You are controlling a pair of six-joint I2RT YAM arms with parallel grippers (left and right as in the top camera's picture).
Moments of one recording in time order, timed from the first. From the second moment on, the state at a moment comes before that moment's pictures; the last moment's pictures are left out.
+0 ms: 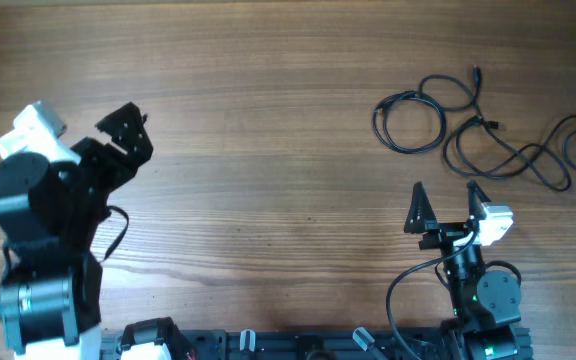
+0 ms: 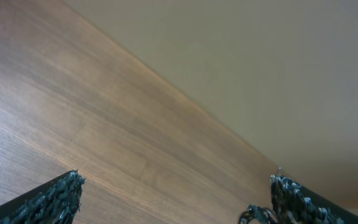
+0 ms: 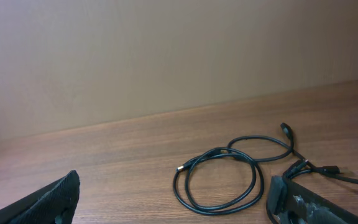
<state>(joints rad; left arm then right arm) 0.16 0.81 1.05 -0.64 0.16 -0.60 0.21 0.01 0.01 0.01 0.11 0.23</state>
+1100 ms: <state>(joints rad) -0.06 0.01 0.01 0.23 0.03 -0.44 0.21 0.01 0.01 0.01 0.11 0.23</state>
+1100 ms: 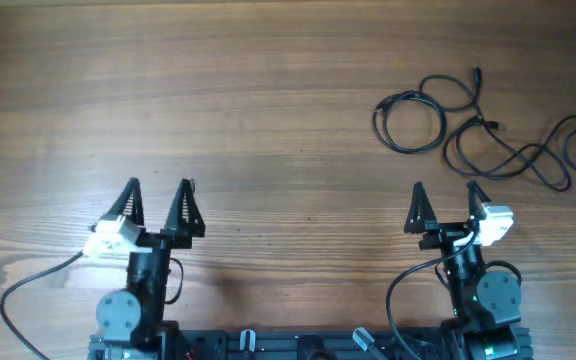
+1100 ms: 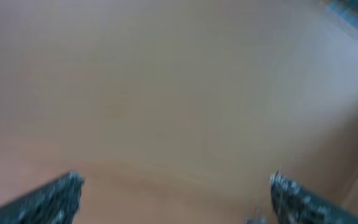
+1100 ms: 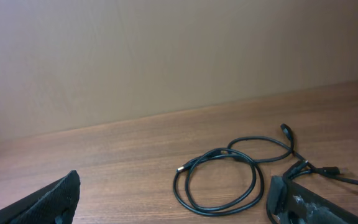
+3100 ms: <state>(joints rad) 0.01 0.01 0.01 -0.07 0.05 -0.12 0.21 0.01 0.01 0.01 0.11 0.23</state>
